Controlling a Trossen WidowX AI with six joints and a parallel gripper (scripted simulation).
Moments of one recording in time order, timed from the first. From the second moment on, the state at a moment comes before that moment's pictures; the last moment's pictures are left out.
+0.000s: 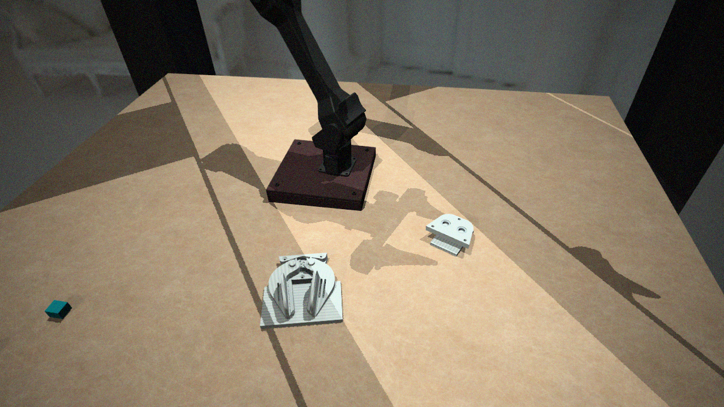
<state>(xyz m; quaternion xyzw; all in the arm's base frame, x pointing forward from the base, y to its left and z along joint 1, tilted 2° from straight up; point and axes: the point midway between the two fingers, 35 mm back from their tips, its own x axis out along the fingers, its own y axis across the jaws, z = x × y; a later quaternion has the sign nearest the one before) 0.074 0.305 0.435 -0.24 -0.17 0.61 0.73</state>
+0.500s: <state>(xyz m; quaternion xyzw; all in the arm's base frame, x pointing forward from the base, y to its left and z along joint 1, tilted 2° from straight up) 0.099 0.326 0.363 -0.39 -0.11 0.61 0.68</state>
